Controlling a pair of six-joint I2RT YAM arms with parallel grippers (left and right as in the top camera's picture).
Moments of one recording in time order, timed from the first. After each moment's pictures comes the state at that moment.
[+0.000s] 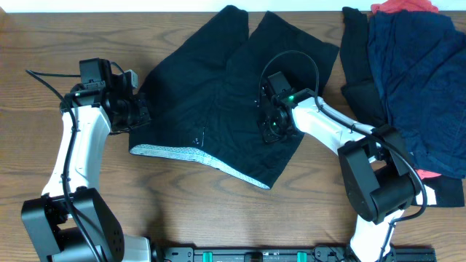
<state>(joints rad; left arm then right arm) 0.18 1.61 1.19 -0.82 0.33 -0.12 0.48 1.99 1.27 -0.67 -0.16 0.16</state>
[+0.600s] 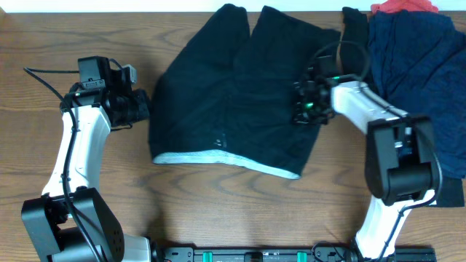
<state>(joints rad) 0.18 1.61 1.19 -0.74 0.33 -0.12 0.15 2.05 1.31 -0.70 -0.37 0.23</state>
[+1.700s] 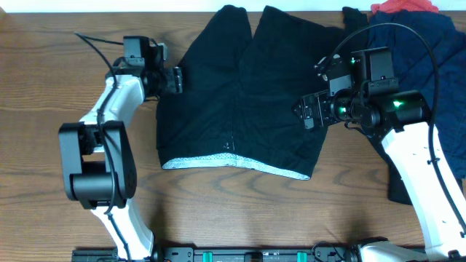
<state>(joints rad) 0.01 2.01 1.38 -0.45 0.26 -0.09 0.20 1.42 1.31 -0.91 -0.32 -0.02</state>
